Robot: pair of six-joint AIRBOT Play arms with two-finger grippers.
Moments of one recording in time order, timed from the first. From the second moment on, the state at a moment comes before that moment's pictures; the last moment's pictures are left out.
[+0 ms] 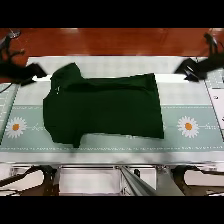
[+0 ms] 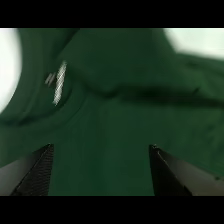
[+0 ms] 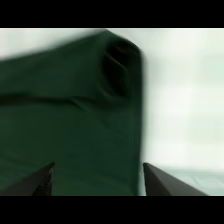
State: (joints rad) left arm 0.26 -1.32 1.26 1.15 -1.17 -1.46; right arm -0.27 -1.48 1.47 -1.08 1.38 1.46
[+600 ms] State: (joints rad) left arm 0.71 -1.23 0.68 0.93 -1.31 -1.28; right arm -0.38 -0.84 0.49 -0.78 1.14 1.27
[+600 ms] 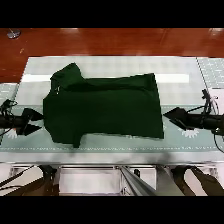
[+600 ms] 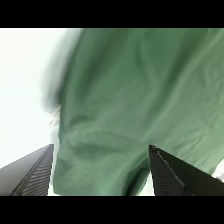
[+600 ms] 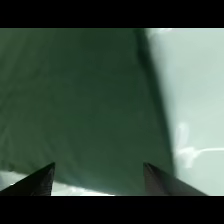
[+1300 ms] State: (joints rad) left arm 0.59 -1.33 0.64 0.76 -1.21 -1.07; right arm -0.41 -0.80 0.43 -0.78 1.08 1.31
